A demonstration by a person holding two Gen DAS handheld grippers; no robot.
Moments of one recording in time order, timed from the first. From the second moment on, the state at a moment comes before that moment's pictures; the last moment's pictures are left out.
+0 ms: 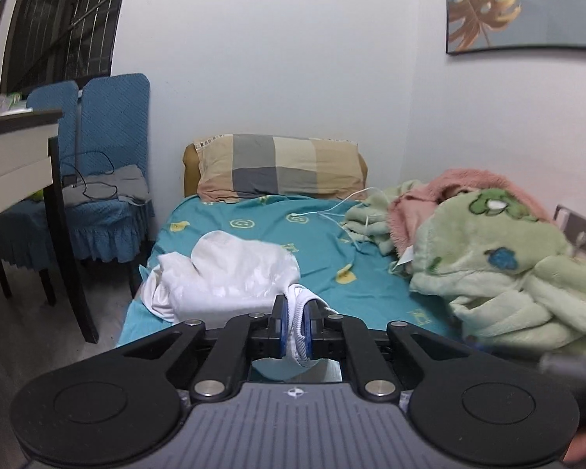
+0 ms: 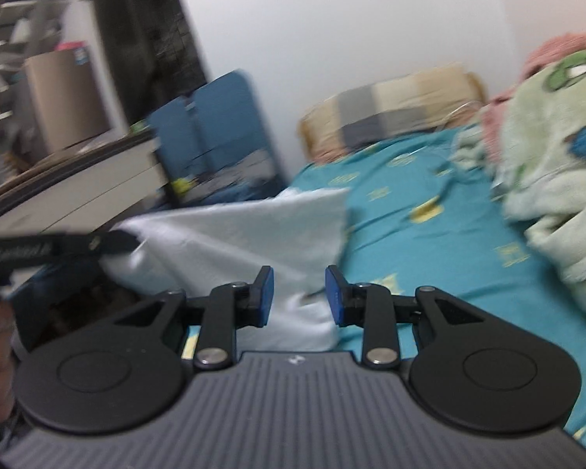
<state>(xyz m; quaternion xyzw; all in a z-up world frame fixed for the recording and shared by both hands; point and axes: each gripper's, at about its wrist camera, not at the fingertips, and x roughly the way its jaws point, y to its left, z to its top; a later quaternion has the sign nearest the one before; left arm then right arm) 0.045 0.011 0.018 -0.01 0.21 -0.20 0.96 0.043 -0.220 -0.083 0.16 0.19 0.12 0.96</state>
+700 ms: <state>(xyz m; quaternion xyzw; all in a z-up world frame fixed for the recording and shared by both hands) 0.101 0.045 -0.019 -0.07 0.29 -0.15 0.94 0.118 -0.139 -0.155 0.13 0.36 0.14 0.91</state>
